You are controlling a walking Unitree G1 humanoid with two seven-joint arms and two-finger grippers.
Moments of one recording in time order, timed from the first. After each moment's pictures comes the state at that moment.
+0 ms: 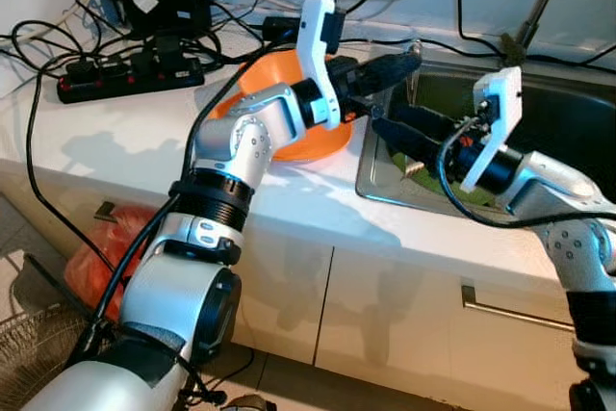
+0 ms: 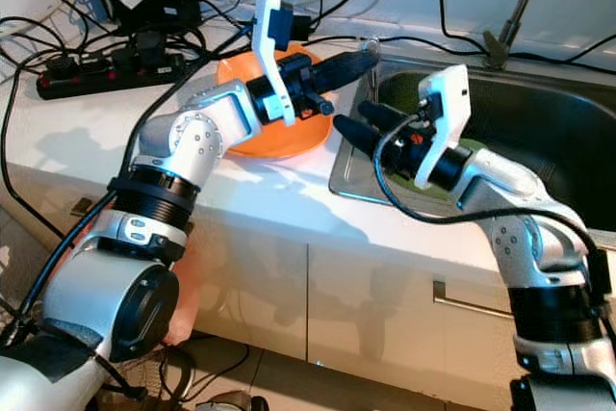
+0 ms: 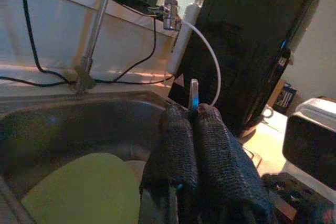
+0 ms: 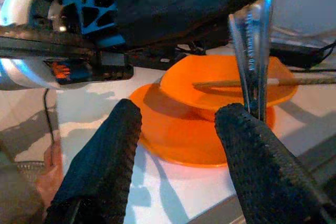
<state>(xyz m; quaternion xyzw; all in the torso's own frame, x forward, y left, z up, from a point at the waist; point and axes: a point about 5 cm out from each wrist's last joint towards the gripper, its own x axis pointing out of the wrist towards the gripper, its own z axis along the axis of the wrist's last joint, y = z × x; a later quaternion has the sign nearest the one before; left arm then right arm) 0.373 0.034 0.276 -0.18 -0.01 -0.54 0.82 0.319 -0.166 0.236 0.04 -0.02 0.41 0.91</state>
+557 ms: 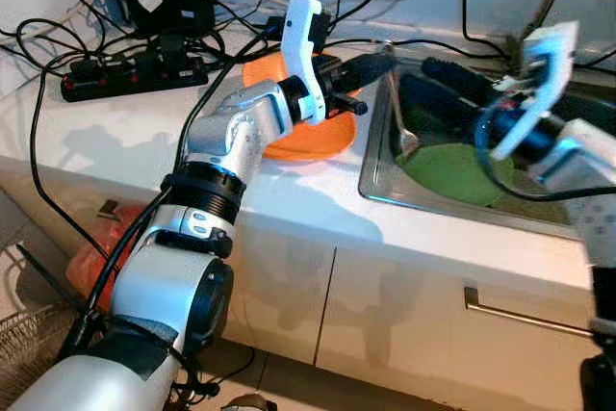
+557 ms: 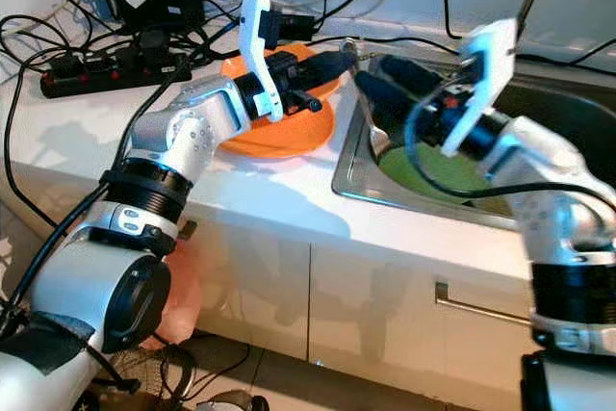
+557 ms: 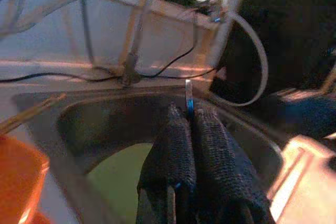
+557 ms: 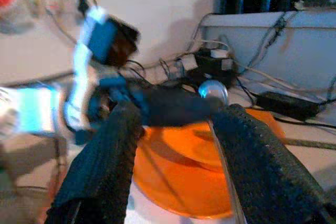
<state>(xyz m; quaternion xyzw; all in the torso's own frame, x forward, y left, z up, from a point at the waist) 0.389 0.049 0.265 -0.14 0.00 -0.48 0.87 0.317 -0.188 0.272 0.05 -0.09 0.44 0.89</state>
